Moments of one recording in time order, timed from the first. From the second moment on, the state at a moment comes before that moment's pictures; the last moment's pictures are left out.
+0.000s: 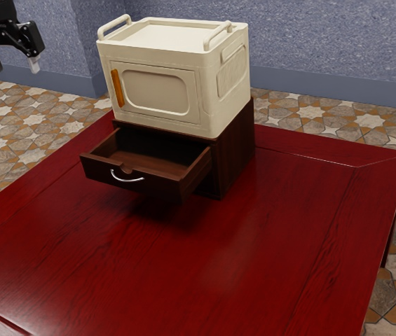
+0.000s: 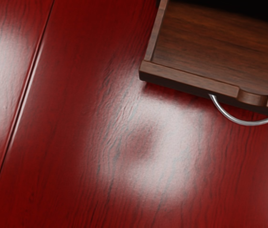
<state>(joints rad) -0.04 0.08 0.37 -1.23 0.00 1.33 0.03</state>
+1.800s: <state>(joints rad) -0.18 -0.39 0.24 -2.45 0.01 2.08 -0.05</state>
